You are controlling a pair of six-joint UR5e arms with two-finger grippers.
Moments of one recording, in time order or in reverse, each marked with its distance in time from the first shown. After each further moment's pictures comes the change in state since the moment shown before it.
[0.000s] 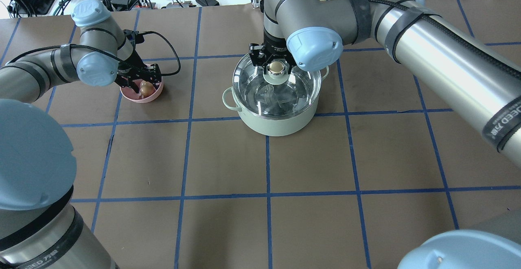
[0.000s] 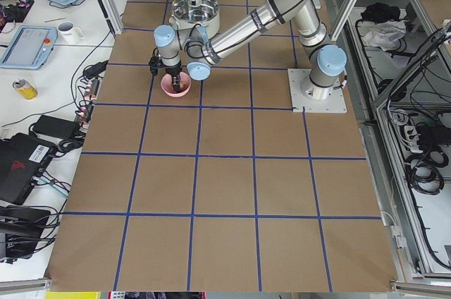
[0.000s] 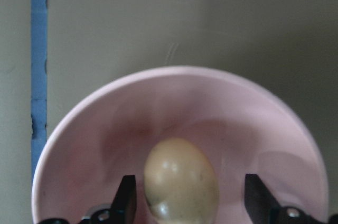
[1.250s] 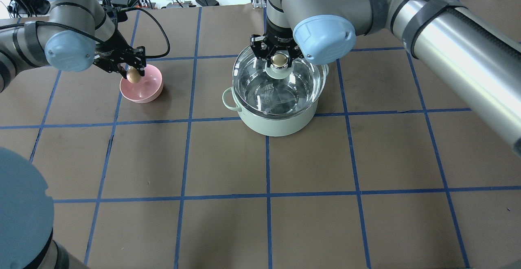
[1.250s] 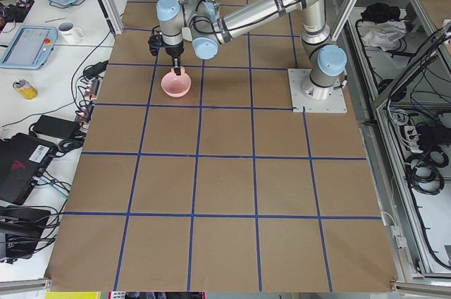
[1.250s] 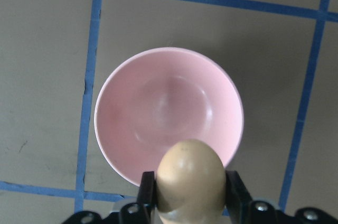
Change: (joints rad) left arm -0.009 0.179 0.015 -0.136 0.007 -0.044; right arm -0.005 -0.081 -0.011 0.055 0.002 -0.022
